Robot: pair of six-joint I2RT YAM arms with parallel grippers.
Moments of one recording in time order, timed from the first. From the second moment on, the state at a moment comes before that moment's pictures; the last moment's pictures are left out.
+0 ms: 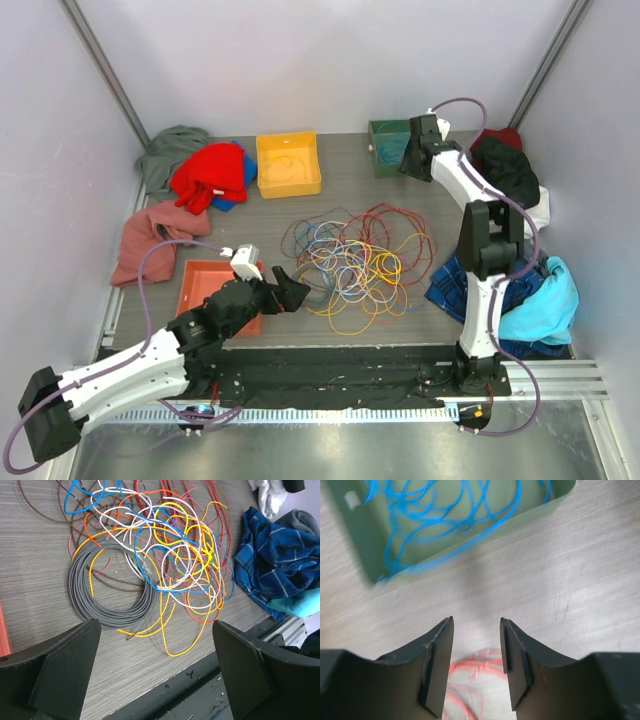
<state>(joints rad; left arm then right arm) -0.93 0.69 0.34 -0.02 -0.29 -0.82 0.17 2.15 1.85 -0.56 0.25 0.47</state>
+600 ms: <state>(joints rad) -0.93 0.62 0.41 -0.22 -0.43 -0.81 0.61 1.41 1.22 -0.36 0.50 0.44</state>
